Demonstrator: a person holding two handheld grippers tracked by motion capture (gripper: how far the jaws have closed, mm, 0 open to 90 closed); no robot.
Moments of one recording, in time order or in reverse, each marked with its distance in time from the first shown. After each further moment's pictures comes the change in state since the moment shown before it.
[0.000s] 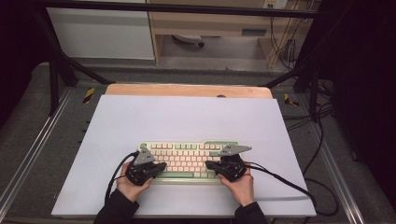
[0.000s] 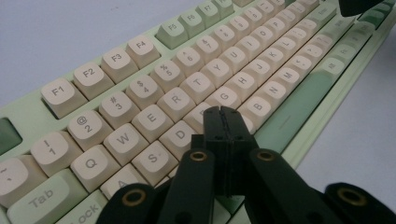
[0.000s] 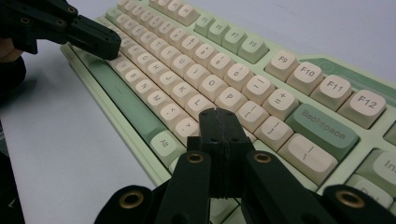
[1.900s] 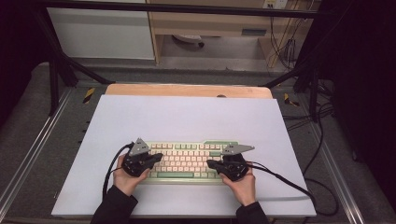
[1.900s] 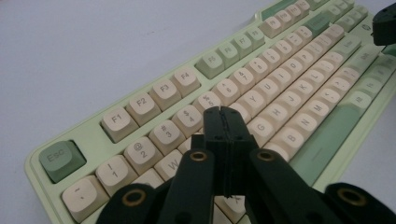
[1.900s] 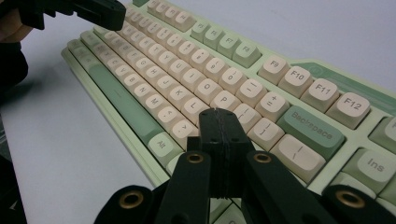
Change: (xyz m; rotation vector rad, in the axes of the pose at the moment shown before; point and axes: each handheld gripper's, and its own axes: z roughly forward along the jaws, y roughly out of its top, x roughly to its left) left arm 0.020 0.017 -0.006 -0.034 0.055 -0.031; right arm -0.002 0.001 -0.006 -0.018 -0.002 0.008
